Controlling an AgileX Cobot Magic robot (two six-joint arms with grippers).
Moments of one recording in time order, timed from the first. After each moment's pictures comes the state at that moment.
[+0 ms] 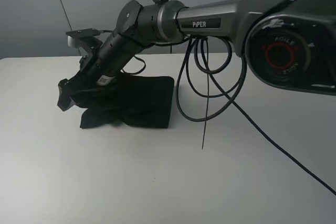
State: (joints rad) left arm -0.18 0.19 -0.68 0.09 1.22 -0.13; right arm 0.80 2.41 -1.94 0.80 0.82 -0.74
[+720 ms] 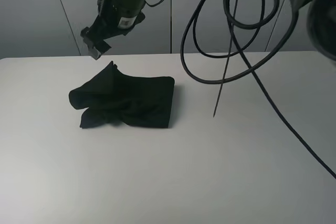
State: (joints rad) left arm -0.18 0.08 -0.55 0.07 1.15 -0.10; right arm 0.75 2.20 -2.06 0.10 0.95 -0.31
